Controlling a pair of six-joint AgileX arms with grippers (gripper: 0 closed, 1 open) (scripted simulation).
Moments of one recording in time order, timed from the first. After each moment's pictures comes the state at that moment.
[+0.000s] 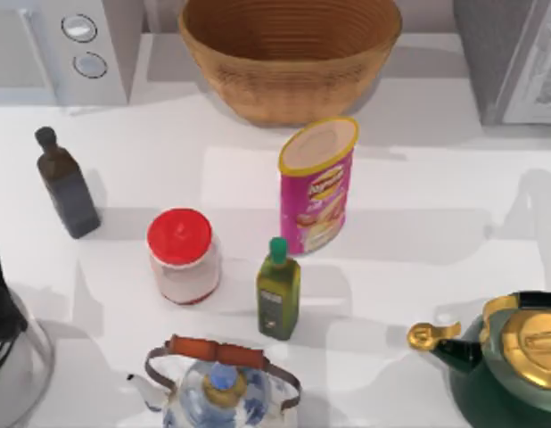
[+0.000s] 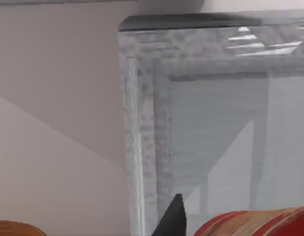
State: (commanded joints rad) left arm 0.00 0.00 0.00 0.00 0.00 0.00; right arm 0.10 0.56 0.79 -0.15 0.13 0.04
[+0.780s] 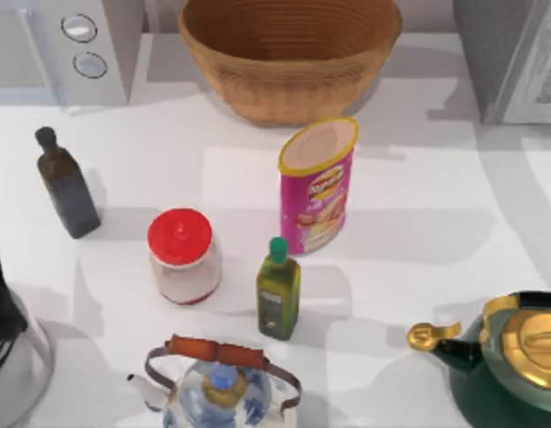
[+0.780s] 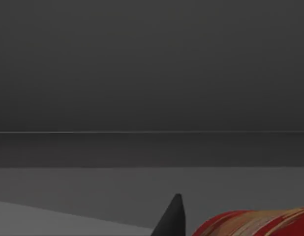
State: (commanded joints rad) left arm 0.00 0.00 0.00 0.00 0.00 0.00; right arm 0.18 1.31 1.72 -0.42 0.20 0.02
